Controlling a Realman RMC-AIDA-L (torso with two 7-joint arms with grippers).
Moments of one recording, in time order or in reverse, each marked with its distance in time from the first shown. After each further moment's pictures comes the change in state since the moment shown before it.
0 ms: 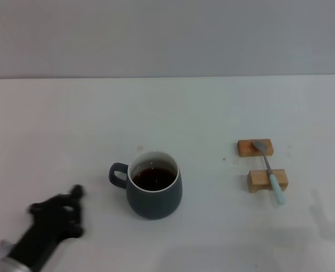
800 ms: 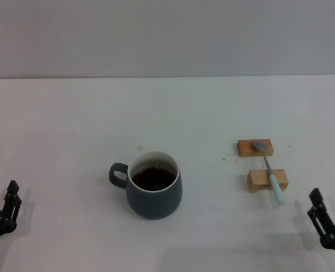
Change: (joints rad) left arm 0.084 -0.001 -0.223 0.054 -0.005 0.056 -0.010; right arm 0.012 0.008 0.000 0.028 -0.005 0.225 0.000
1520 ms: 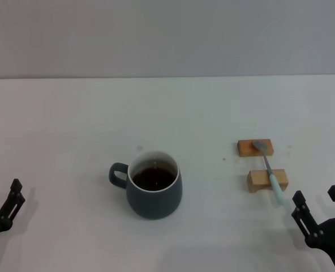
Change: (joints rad) left arm -0.002 0.001 -0.013 0.009 0.000 0.007 0.002; right arm 0.031 -0.001 0.005 0.011 0.000 0.083 0.000
